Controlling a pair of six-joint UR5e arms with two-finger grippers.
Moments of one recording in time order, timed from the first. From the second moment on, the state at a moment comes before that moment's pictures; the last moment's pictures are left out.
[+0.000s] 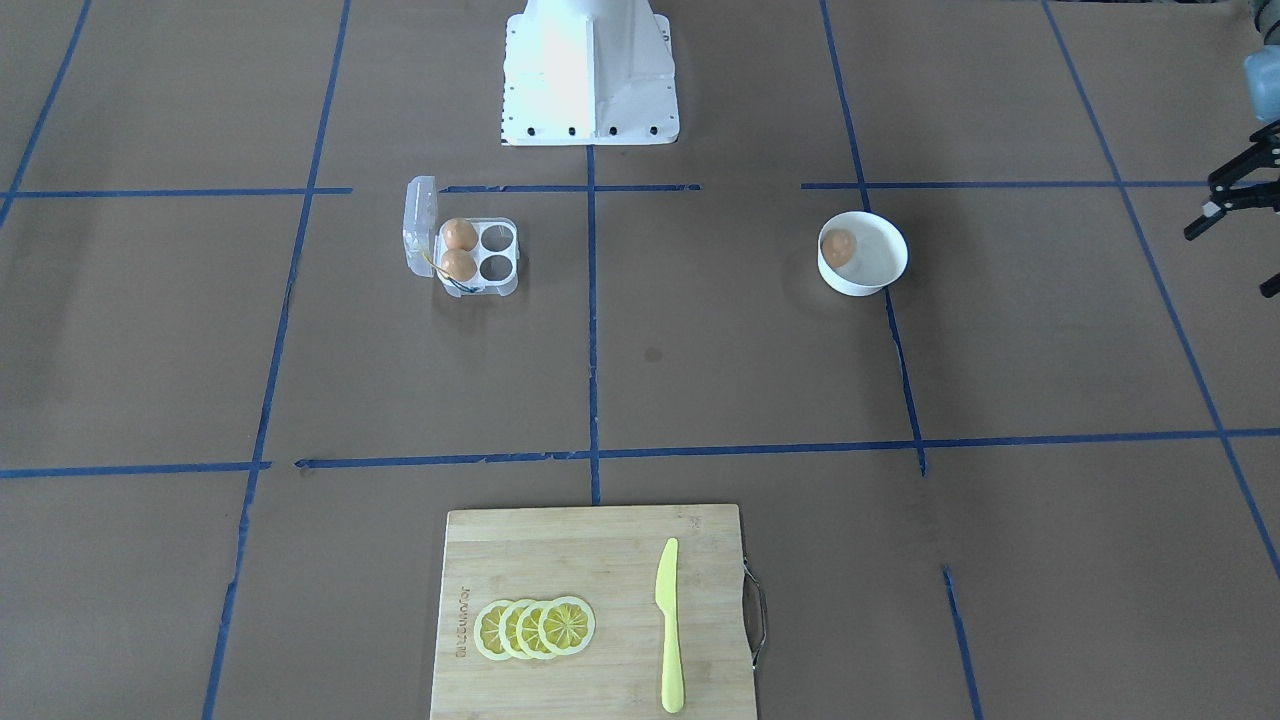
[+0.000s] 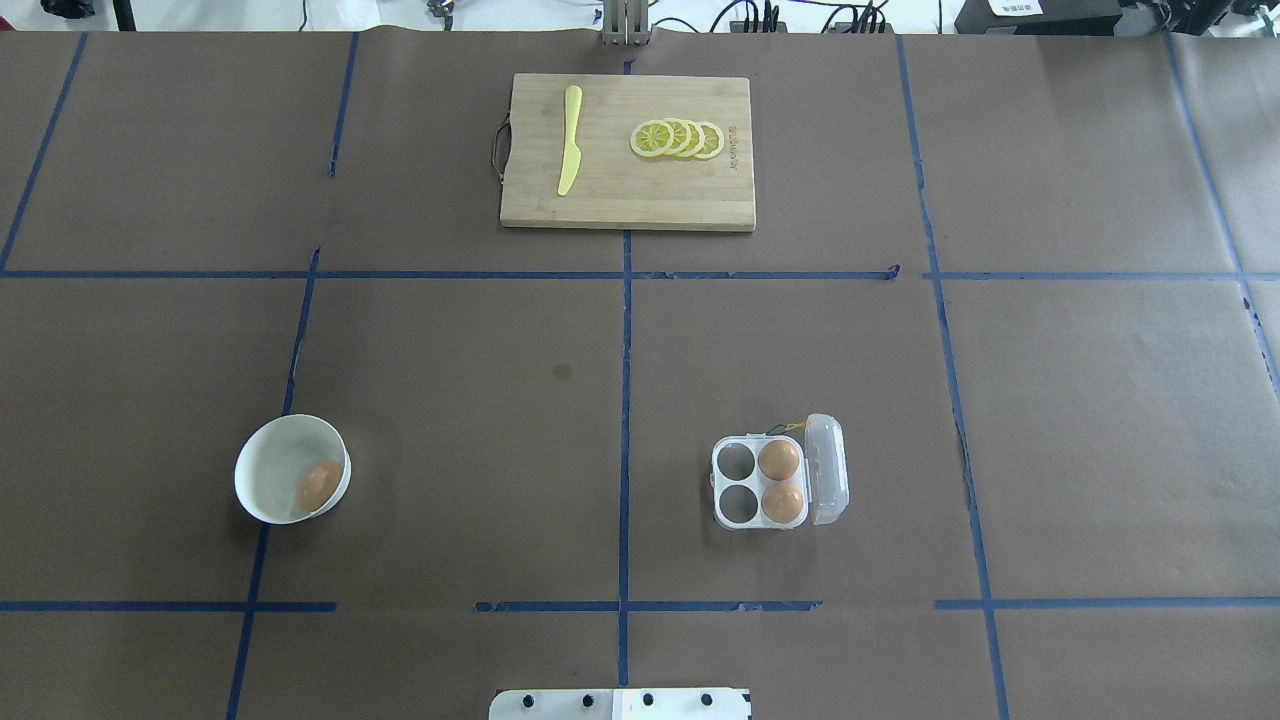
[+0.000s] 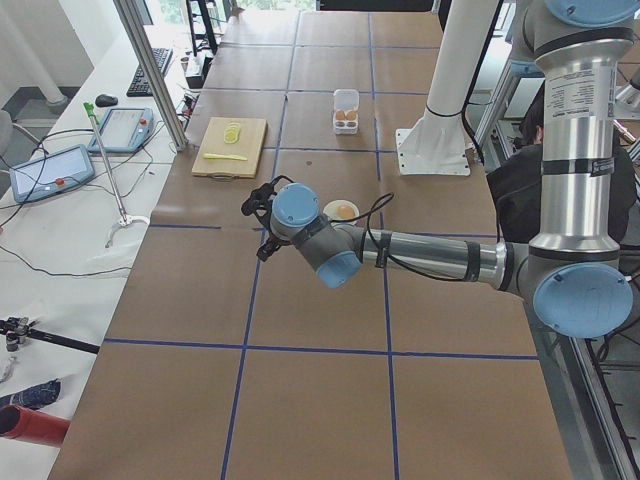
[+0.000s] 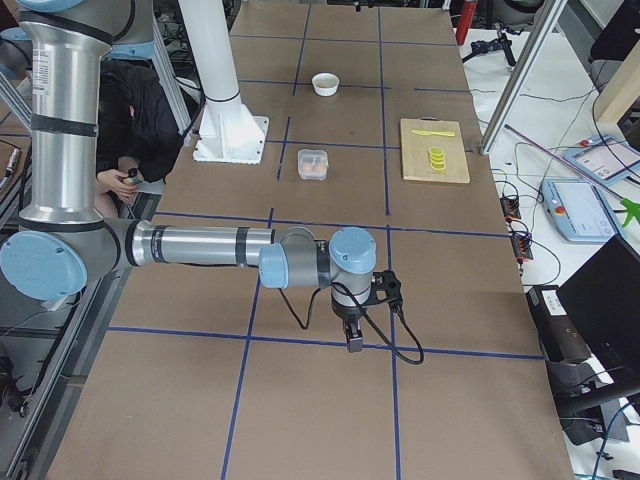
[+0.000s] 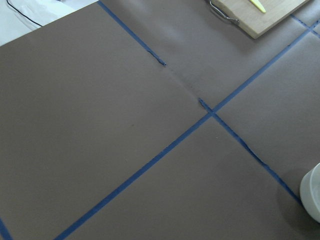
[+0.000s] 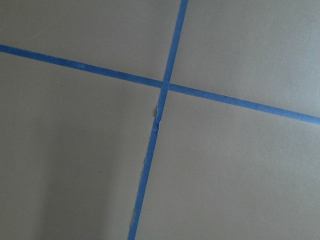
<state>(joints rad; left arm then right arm) -1.31 -1.49 -1.77 -2.35 -2.49 -0.25 1.53 -1.69 1.69 -1.49 2.27 -0.11</state>
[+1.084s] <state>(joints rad) -0.63 -1.46 -1.97 -2.34 -1.95 -0.85 1.53 -1.70 1.69 -1.49 2.27 -0.11</state>
